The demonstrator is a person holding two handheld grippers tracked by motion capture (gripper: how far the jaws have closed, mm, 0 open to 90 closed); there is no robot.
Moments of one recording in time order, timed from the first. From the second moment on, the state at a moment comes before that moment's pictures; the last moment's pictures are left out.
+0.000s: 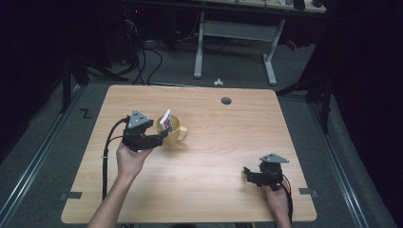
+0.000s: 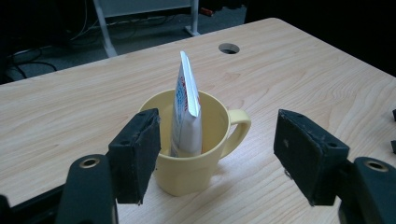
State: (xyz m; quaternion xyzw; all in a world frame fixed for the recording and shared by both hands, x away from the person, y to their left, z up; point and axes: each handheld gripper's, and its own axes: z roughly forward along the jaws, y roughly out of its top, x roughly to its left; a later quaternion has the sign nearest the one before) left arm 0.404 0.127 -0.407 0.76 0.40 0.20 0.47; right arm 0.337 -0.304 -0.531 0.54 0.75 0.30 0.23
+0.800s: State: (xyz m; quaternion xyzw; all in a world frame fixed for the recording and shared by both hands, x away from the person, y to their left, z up) left arm 0.386 0.144 -0.411 0.76 0.41 0.20 0.47; right arm 0.337 -0.304 -0.531 0.54 0.75 0.30 0.23
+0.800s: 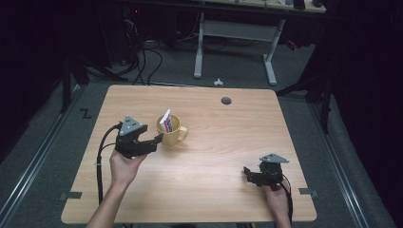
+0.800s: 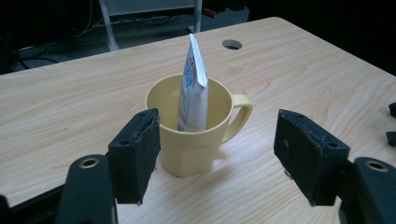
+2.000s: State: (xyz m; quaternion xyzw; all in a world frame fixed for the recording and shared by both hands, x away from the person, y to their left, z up) left arm 0.366 0.161 -0.431 0.75 0.43 0.20 0.46; right arm 0.337 -0.304 -0.531 0.54 0.75 0.30 0.23
